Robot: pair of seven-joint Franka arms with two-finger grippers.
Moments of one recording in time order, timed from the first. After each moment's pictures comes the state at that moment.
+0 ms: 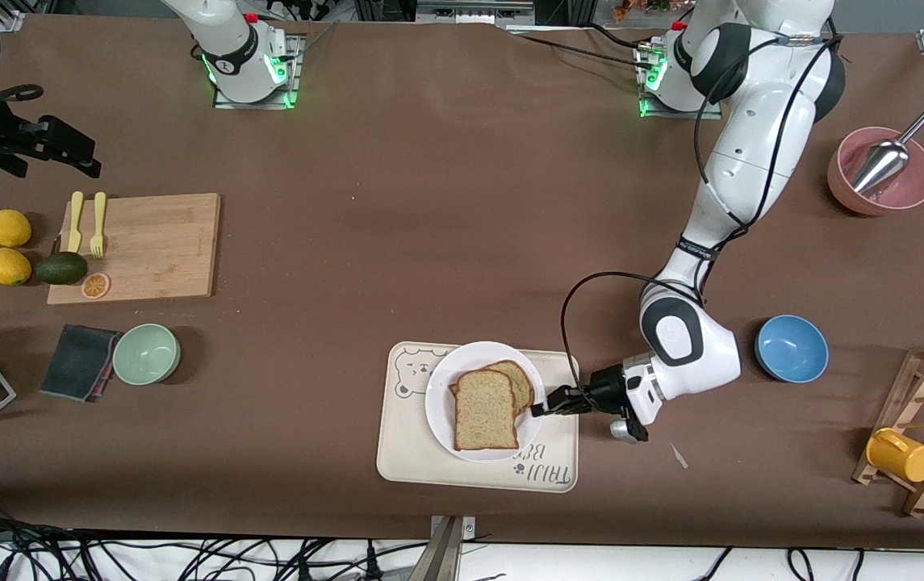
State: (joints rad) left arm -0.15 1.13 -0.20 -1.14 -1.28 2.36 0.68; right arm 0.02 0.00 0.03 -1.52 0.00 1.46 0.05
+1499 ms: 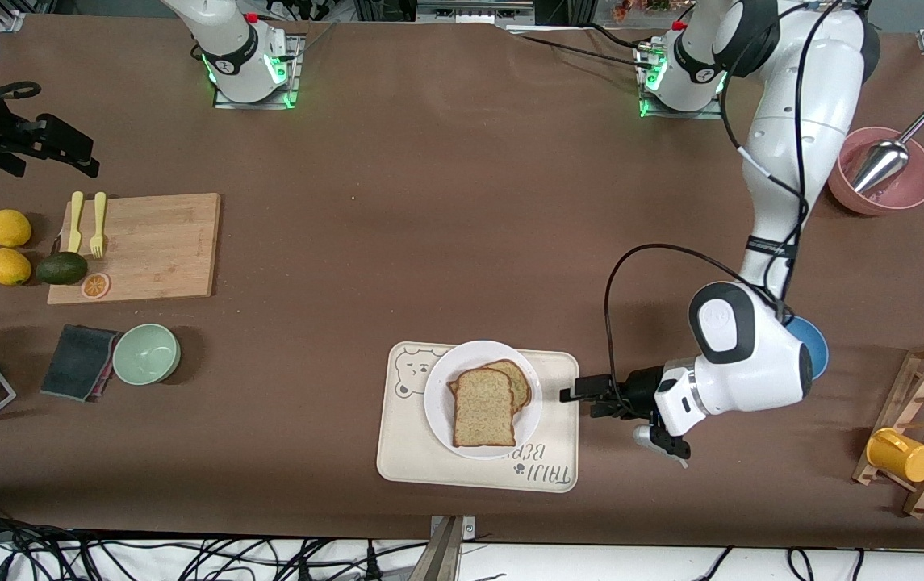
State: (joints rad) left arm -0.09 0.95 -0.17 -1.09 -0.66 2.10 0.36; right arm 0.02 0.00 0.03 -1.52 0.00 1.46 0.05
